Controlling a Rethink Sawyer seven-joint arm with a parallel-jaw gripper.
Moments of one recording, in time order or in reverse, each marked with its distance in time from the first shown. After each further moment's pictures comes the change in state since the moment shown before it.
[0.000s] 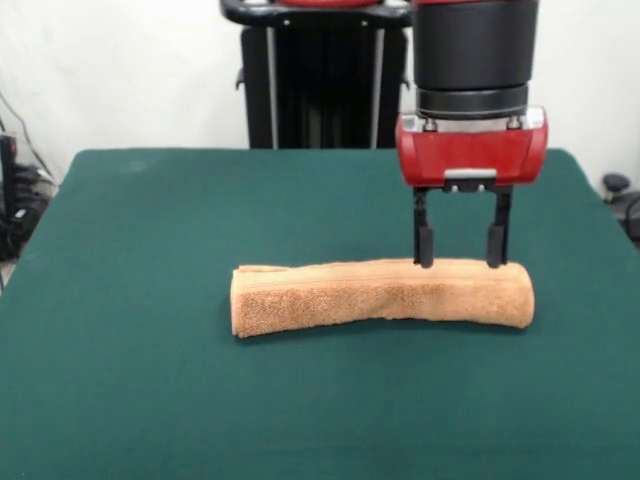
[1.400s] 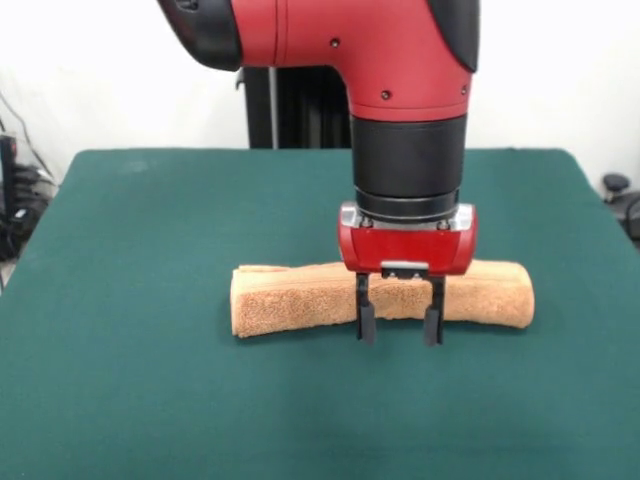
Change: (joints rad) arm -0.034 0.156 0.002 -0.110 -0.089 0.002 0.000
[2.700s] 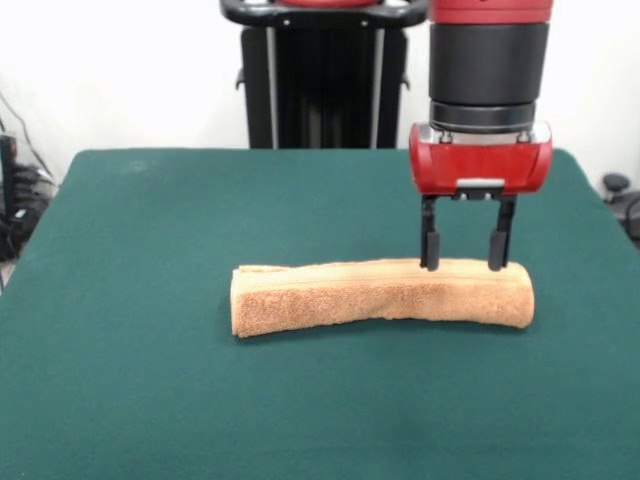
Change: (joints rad) arm 0.077 -0.151 -0.020 0.144 0.002 -0.017 0.000
